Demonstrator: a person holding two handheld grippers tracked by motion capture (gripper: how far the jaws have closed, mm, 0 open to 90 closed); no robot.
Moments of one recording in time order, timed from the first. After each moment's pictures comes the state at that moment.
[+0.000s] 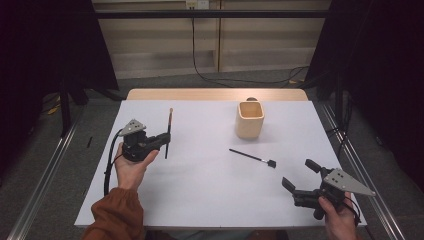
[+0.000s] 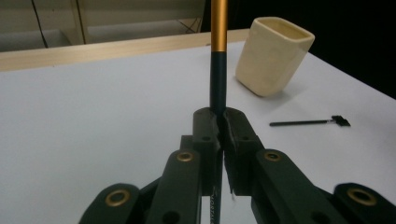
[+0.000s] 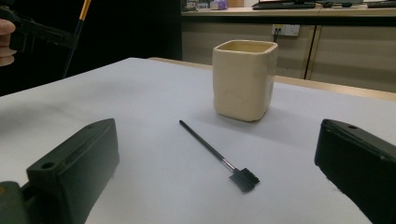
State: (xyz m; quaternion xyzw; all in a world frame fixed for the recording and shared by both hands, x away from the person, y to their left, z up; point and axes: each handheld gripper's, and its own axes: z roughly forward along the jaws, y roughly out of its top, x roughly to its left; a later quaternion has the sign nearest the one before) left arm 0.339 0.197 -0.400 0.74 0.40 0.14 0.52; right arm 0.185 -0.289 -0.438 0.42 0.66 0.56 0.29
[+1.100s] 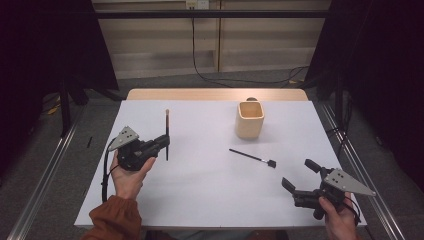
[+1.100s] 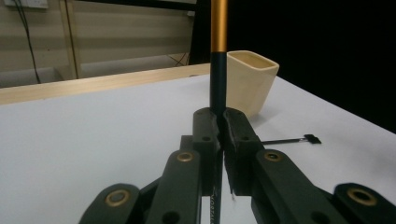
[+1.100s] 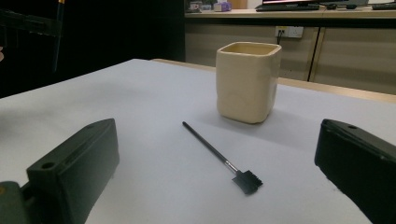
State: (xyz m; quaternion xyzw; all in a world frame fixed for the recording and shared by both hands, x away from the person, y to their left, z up) left arm 0.307 0.198 -0.394 0.71 0.36 0.15 0.58; right arm 0.184 -0.289 -0.438 0.41 0.66 0.56 0.29
